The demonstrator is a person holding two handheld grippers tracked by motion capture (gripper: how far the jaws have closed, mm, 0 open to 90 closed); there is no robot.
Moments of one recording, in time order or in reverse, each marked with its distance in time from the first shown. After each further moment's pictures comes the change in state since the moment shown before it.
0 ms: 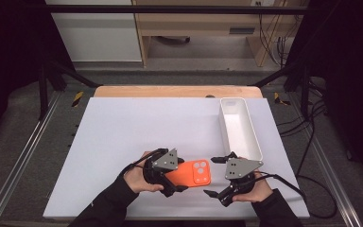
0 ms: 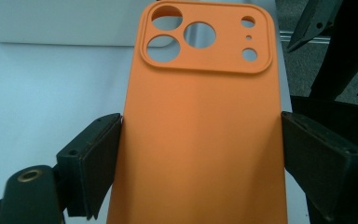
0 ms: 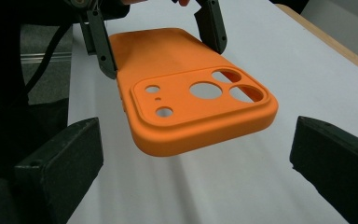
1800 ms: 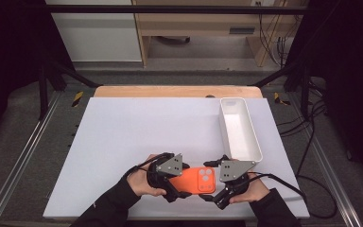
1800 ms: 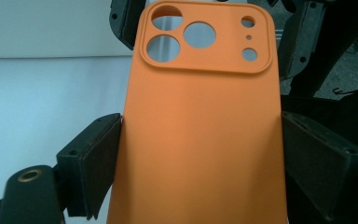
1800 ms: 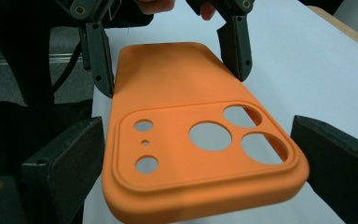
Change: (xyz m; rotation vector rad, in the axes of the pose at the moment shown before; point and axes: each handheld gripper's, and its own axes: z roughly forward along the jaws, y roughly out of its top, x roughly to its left) left arm -0.009 0.006 0.008 -0.006 -0.068 0.044; right arm 0.004 0.002 0.013 -0.009 0.094 -0.013
